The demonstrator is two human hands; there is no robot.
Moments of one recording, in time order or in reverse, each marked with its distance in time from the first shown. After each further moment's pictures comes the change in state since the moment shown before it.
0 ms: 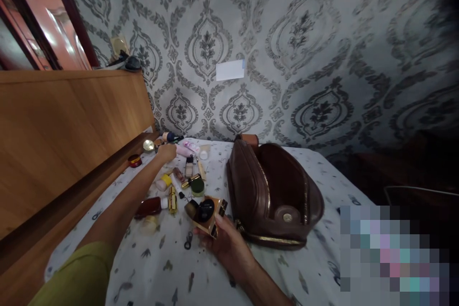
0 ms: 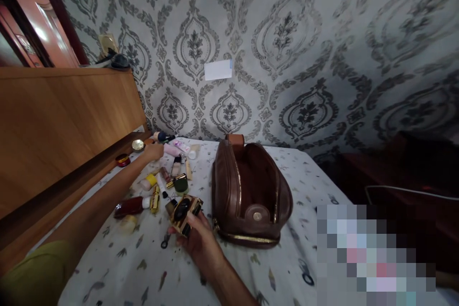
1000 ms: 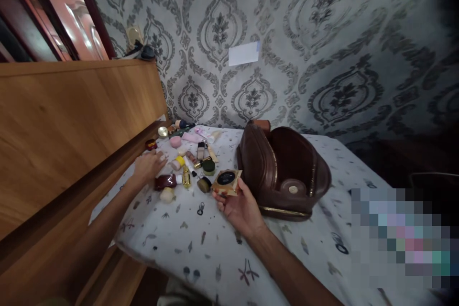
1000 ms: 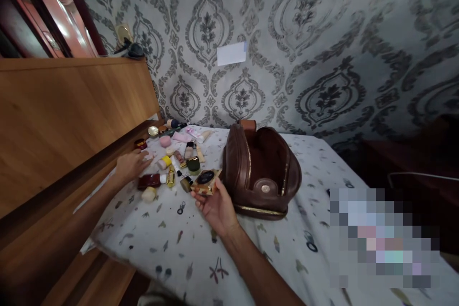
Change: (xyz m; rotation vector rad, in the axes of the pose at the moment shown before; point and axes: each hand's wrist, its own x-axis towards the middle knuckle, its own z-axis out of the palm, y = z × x) left_hand -0.199 -0.039 0.022 -0.123 0.307 -0.164; right_hand 0.009 -0.006 -0.016 0.239 -0.016 0.082
